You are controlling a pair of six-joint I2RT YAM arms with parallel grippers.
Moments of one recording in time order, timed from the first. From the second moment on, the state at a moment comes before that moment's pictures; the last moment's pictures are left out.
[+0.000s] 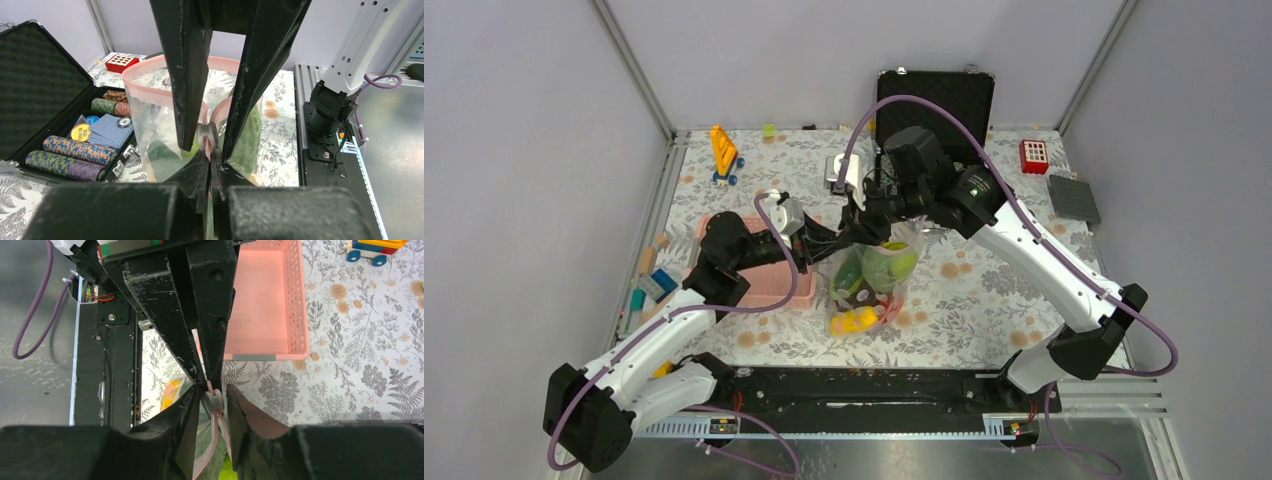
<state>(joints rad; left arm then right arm) -0.56 0.96 0.69 0.41 0.81 -0.08 0.83 1.52 1.76 -0.89 -0.56 -0.44</state>
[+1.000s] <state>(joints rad) -0.57 0.84 0.56 0.49 0.60 -0.13 0.77 1.54 1.79 -0.99 -0.56 -0.55</state>
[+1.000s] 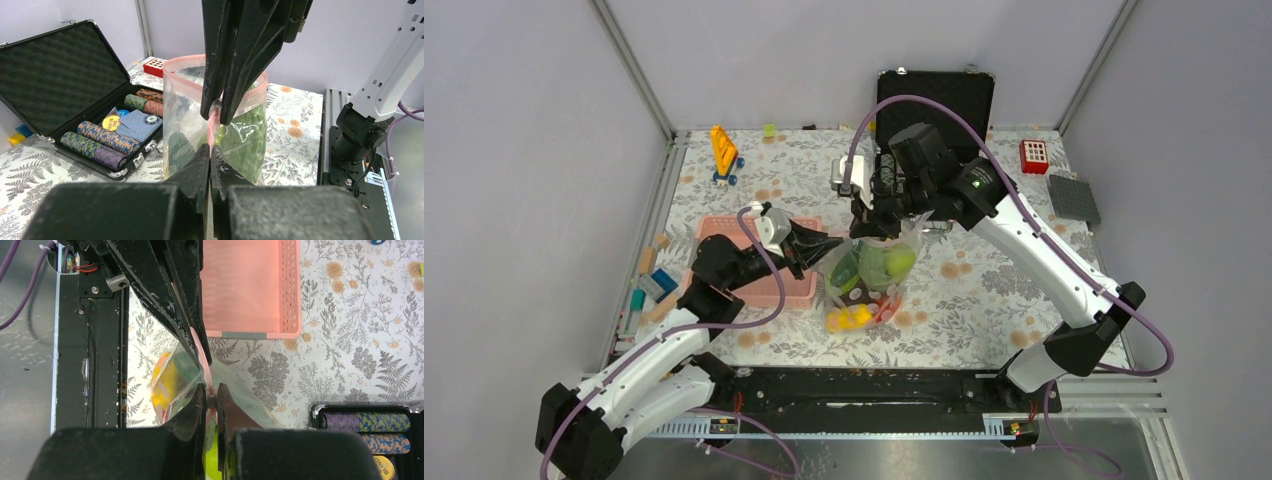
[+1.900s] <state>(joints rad) -0.56 0.73 0.55 0.49 0.49 -0.12 0.62 1.32 1.62 -1.09 -0.33 -0.65</state>
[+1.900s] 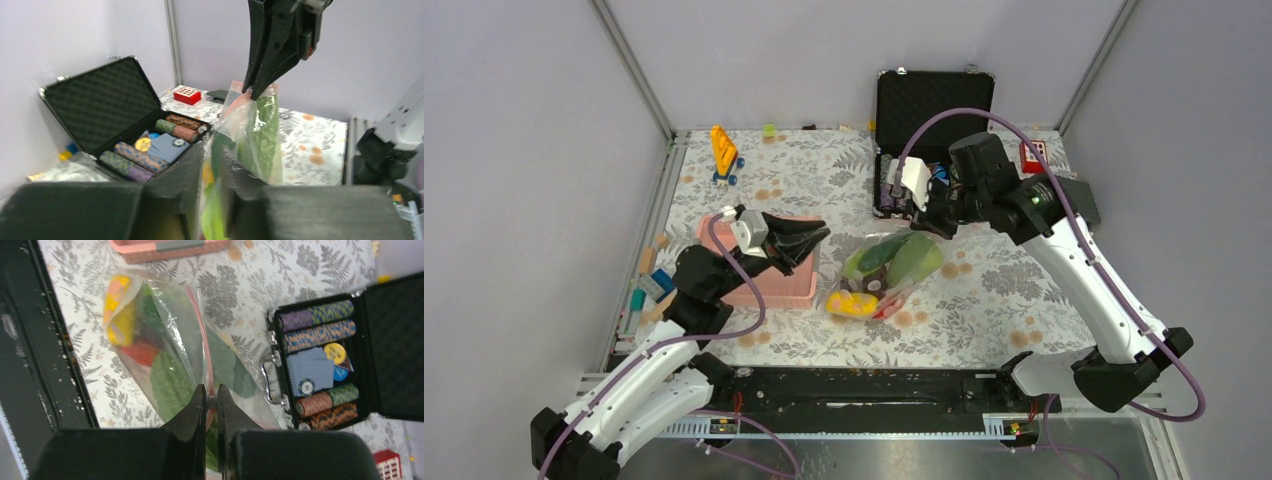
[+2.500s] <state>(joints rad) -0.56 1.08 0.80 0.54 0.77 -0.21 0.61 1.32 1.63 -0.86 -0.67 -0.23</state>
